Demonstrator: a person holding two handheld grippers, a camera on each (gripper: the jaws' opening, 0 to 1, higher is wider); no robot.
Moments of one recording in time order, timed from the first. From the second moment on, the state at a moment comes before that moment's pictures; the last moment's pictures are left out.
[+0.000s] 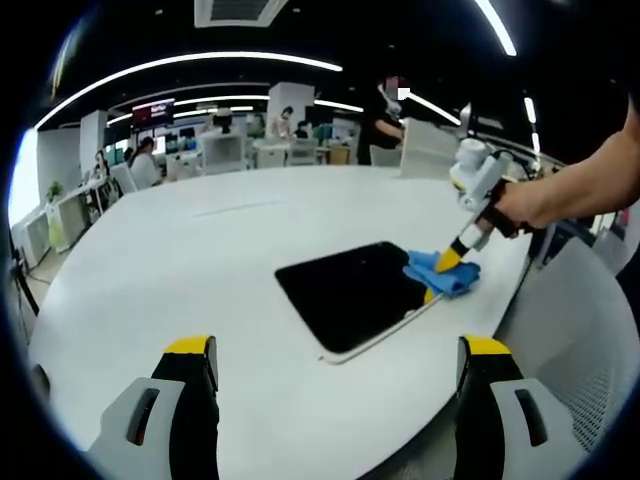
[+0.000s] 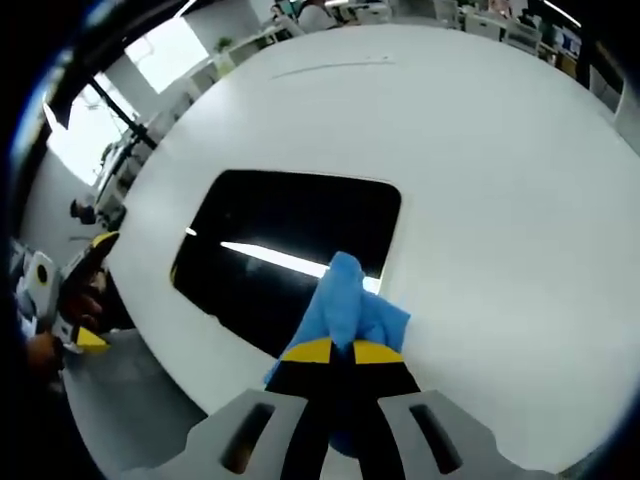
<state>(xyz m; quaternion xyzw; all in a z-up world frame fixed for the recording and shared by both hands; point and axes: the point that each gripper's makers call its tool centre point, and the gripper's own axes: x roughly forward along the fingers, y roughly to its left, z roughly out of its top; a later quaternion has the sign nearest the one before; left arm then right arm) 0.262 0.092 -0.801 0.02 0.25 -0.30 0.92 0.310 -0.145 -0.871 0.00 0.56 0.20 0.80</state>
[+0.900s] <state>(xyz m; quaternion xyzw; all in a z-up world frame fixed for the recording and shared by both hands) 0.264 0.095 -0.800 0.02 0.24 -0.29 0.93 0.314 -0.119 -0.870 0.01 0.55 0.21 0.81</state>
